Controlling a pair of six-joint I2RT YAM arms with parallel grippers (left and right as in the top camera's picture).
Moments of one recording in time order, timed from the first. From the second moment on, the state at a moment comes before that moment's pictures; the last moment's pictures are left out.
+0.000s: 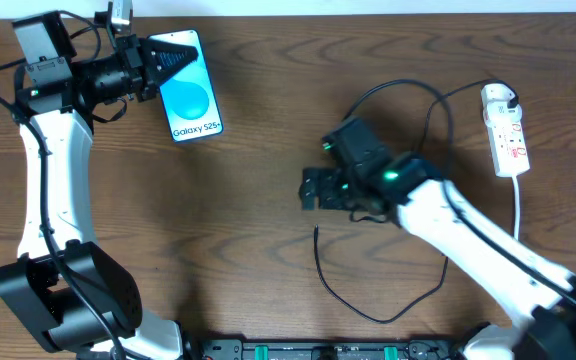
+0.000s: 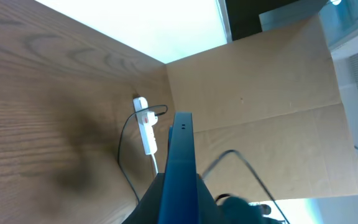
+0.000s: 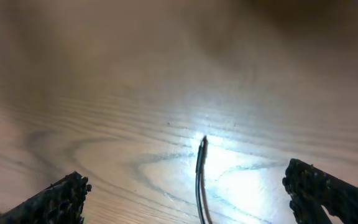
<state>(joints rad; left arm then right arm) 0.27 1.72 1.55 -0.53 1.36 -0.52 0.68 1.59 1.19 -0.77 -0.12 0.72</state>
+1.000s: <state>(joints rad) 0.27 1.72 1.55 -0.53 1.36 -0.51 0.83 1.95 1.23 -0.86 -0.11 0.87</state>
